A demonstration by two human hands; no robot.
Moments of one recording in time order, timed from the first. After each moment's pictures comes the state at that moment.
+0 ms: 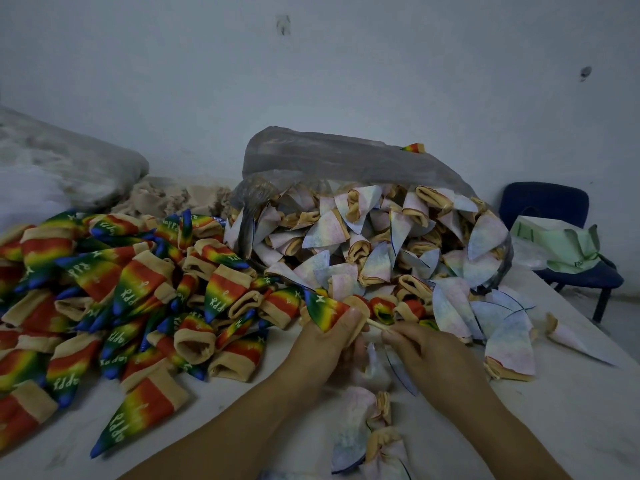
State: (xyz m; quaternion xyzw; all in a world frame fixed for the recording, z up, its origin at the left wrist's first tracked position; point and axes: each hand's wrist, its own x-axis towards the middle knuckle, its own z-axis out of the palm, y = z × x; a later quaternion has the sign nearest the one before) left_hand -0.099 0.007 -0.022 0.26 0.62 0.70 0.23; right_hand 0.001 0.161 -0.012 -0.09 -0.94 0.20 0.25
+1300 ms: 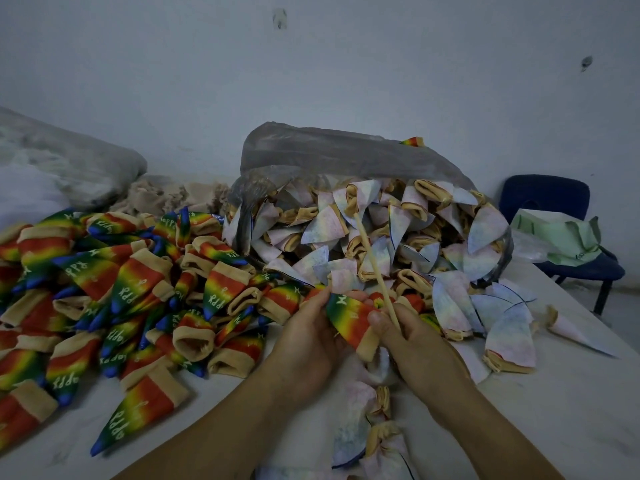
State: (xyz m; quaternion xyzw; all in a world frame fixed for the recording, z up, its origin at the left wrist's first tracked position) left_hand -0.111 0.007 -0.020 0.14 0.42 0.83 0.35; right_hand -0.006 0.130 -0.003 -0.12 -0.82 0.51 0.22
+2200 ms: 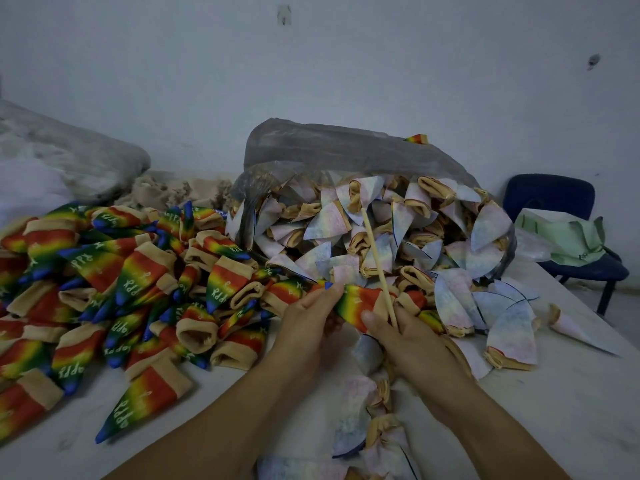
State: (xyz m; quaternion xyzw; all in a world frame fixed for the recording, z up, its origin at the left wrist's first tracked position) left_hand -0.110 0.007 -0.016 0.13 0.53 0.81 0.23; right_hand -0.008 0.121 0.003 -0.15 -0.76 0.61 0.15
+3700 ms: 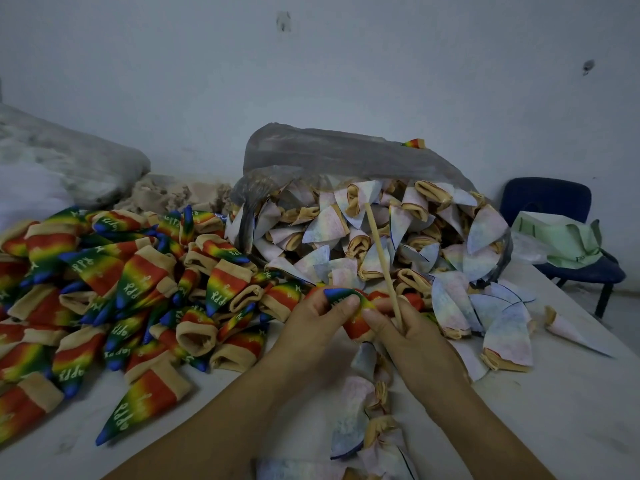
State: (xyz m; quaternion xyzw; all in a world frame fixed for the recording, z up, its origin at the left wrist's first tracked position) left_hand -0.103 0.001 -0.009 0.26 0.57 0.75 0.21; right_hand 0.000 0.114 0.015 -0.13 -0.80 0.54 0.23
